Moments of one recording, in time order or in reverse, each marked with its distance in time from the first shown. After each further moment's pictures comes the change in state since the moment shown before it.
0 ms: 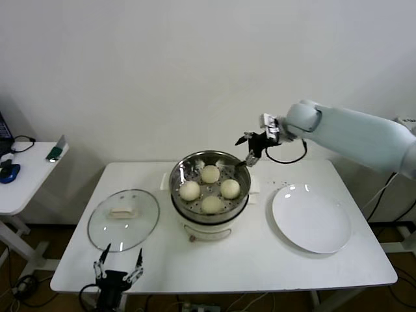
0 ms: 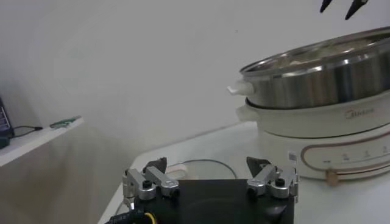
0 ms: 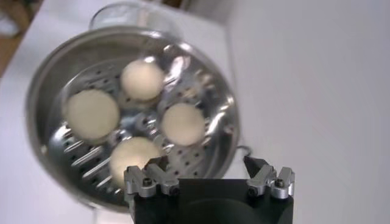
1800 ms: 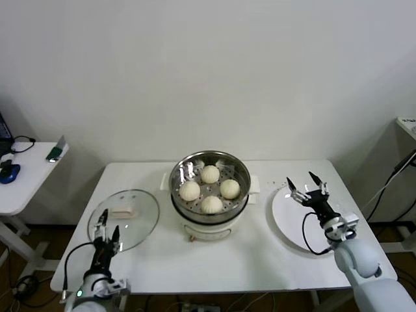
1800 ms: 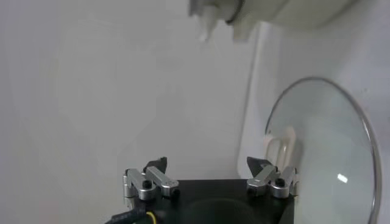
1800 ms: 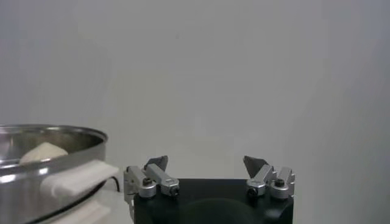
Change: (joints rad) left arm -0.287 0.101 -0.006 0.202 1.082 0.201 -0.057; right arm -1.715 0.052 1.817 0.428 -0.289 0.197 0.584
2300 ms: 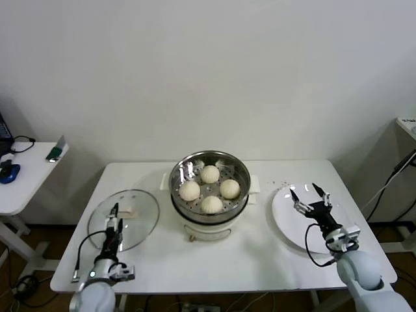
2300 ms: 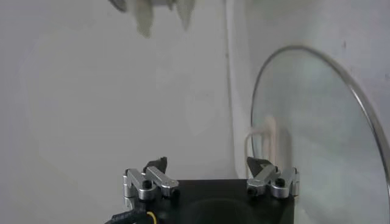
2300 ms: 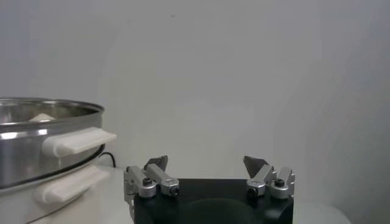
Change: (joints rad) left arm -0.210 0.000 0.010 0.305 0.199 -0.058 -0.072; right arm -0.064 0.031 0.042 -0.009 -0.052 -0.006 -0.006
